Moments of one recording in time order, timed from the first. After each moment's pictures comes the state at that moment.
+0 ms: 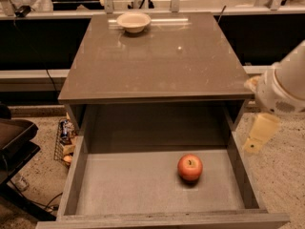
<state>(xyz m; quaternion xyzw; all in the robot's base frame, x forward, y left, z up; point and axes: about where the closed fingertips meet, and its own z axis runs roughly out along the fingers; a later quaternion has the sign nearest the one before) 0.458 -0.225 0.854 -0.58 0.79 0.01 0.17</state>
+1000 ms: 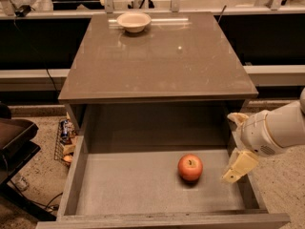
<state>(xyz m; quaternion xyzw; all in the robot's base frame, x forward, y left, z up) 0.436 -0.197 0.759 -0.56 0.78 0.11 0.26</state>
